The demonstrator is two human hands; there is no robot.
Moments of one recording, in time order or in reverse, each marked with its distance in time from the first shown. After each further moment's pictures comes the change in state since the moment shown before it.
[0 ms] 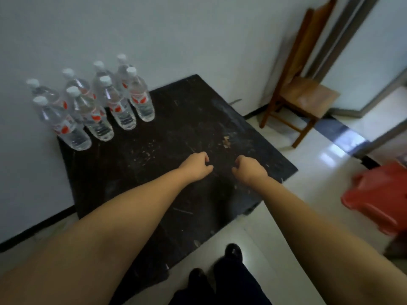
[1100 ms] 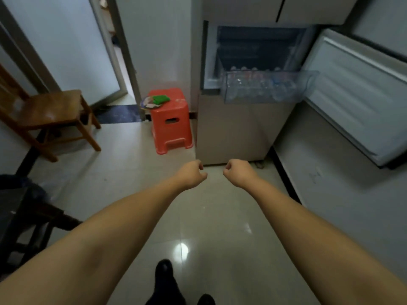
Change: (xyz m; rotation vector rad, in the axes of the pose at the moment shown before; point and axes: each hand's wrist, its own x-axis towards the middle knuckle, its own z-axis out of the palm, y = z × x) left_hand -0.288 0.450 0.446 0.393 -0.528 0.869; right_hand -0.447 0.559 -0.009 0.435 0.418 0.885
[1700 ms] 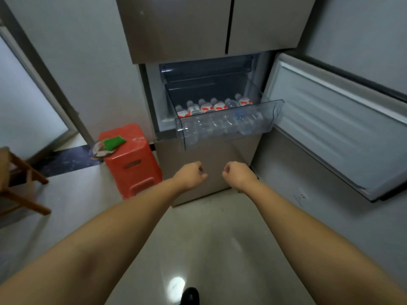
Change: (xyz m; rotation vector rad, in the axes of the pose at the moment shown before) left_hand 0.260 0.137 -0.052 0.193 -0.060 0.256; right_hand 0.209 0.057 -0.137 0.112 0.087 0.146
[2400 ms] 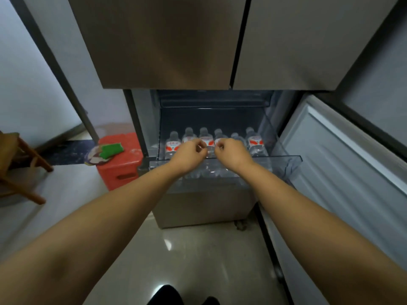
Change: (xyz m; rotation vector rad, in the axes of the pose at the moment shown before) left_hand 0.196 0.078 -0.083 -0.387 0.361 -0.074; right_hand 0.226 -0.020 -0.134 -0.008 0.130 -0.367
